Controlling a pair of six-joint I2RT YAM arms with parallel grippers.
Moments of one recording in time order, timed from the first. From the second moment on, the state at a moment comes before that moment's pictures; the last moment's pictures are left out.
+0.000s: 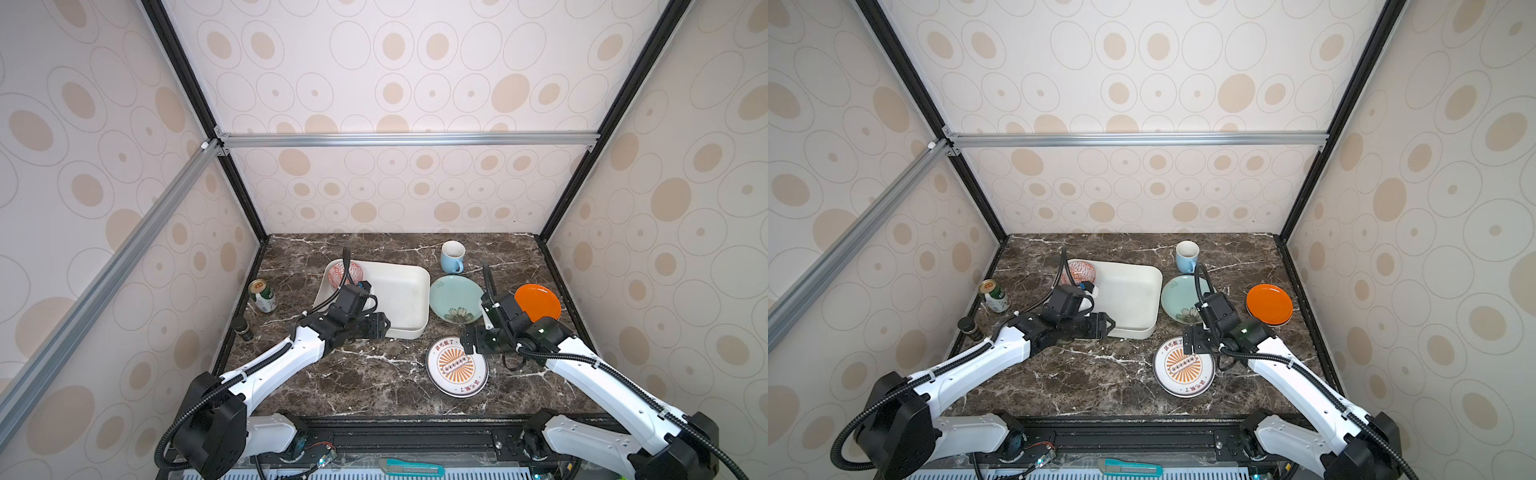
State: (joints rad) left arm -0.60 1.28 0.82 -0.39 0.16 -0.52; right arm 0.54 1.06 0.87 -0.87 0.08 0.49
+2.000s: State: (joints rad) left arm -0.64 2.50 2.39 -0.64 0.15 -0.51; right arm 0.16 1.21 0.81 -0.58 -0.12 0.51
